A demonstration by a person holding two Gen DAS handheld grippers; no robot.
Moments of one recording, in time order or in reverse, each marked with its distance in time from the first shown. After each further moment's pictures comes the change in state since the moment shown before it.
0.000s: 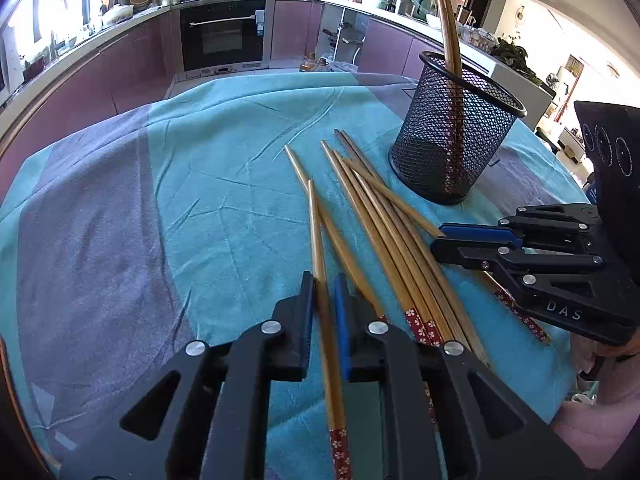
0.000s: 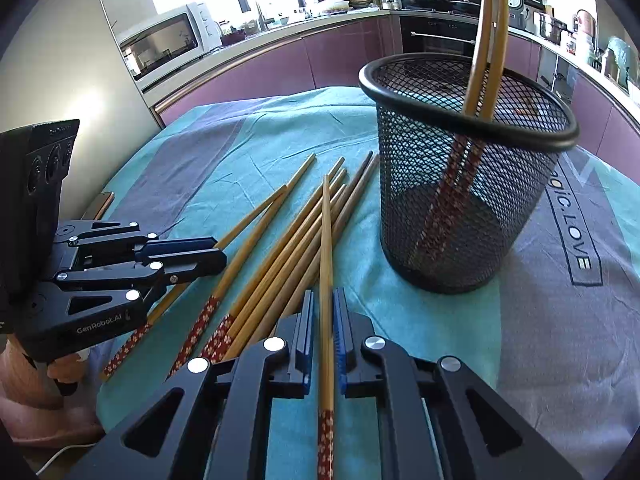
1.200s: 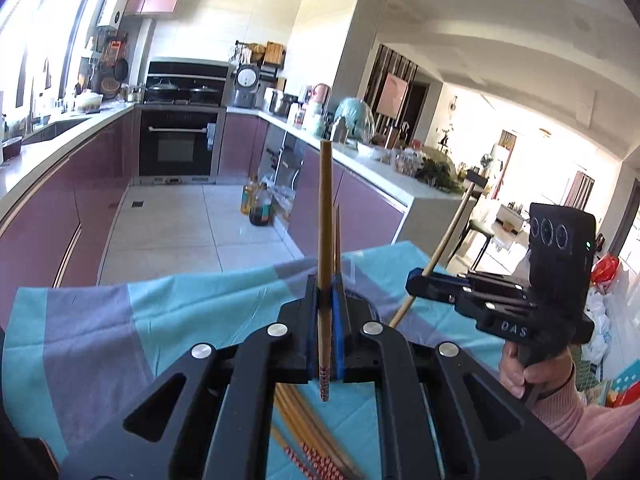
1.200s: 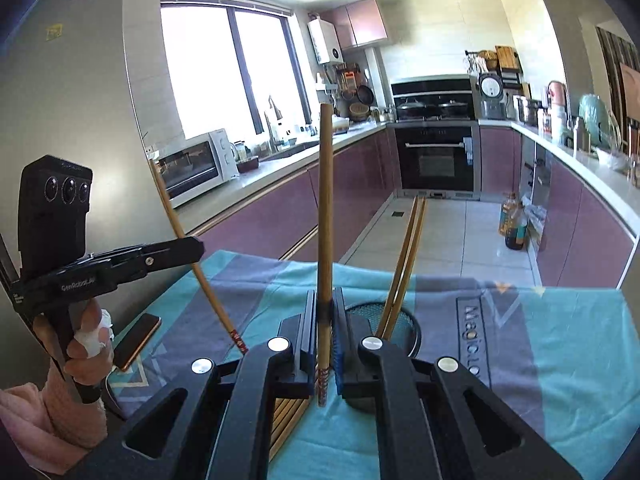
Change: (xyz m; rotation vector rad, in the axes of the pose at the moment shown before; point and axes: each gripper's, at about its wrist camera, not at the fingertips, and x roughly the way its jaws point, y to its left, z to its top) left arm -0.162 -0.029 0.100 0.042 -0.447 -0.229; right arm -0.159 -0.036 0.057 -0.009 -0.441 0.025
